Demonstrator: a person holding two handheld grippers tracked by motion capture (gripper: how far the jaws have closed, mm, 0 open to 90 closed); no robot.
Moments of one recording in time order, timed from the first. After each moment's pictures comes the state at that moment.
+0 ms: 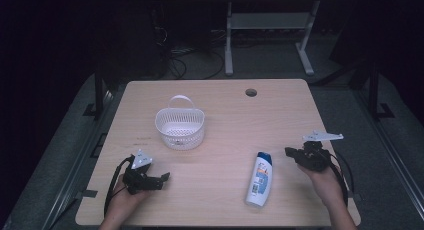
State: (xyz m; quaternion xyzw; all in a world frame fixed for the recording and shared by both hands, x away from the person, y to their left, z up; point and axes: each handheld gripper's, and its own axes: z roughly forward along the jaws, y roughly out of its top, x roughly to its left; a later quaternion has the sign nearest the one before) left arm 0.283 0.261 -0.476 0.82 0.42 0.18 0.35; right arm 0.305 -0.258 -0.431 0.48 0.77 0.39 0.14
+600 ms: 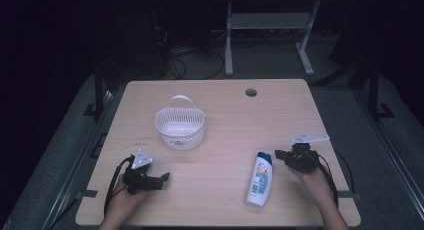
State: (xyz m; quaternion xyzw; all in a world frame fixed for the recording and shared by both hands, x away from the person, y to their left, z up) left arm 0.282 0.261 -0.476 0.82 0.42 0.18 0.35; right arm 0.309 -0.234 -0.442 0.46 0.79 0.39 0.12
